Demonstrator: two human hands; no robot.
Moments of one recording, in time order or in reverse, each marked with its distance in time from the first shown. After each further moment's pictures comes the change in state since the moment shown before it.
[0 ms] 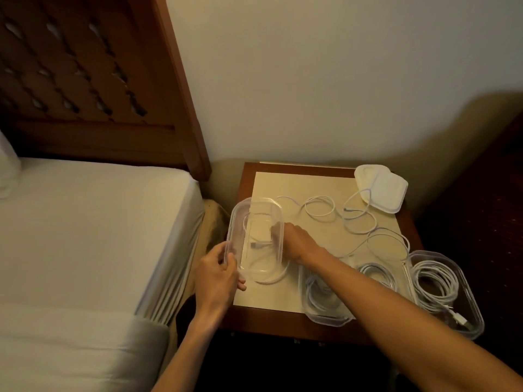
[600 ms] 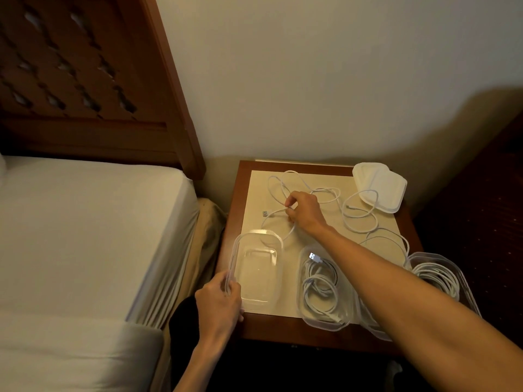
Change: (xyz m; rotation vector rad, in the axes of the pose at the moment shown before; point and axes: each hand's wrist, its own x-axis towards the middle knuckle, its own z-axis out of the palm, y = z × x) left_hand -0.017 -0.037 0.019 0.080 -0.020 -0.096; right_hand 0.050 0.046 -0.029 0.363 0.366 0.220
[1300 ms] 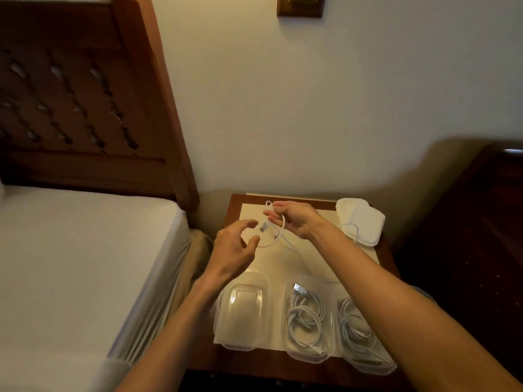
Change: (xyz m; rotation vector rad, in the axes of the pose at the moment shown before) left_hand 0.081 0.115 0.012 0.241 -0.205 0.479; right_hand 0.001 -0.077 -0.082 1.107 -0.226 0.531
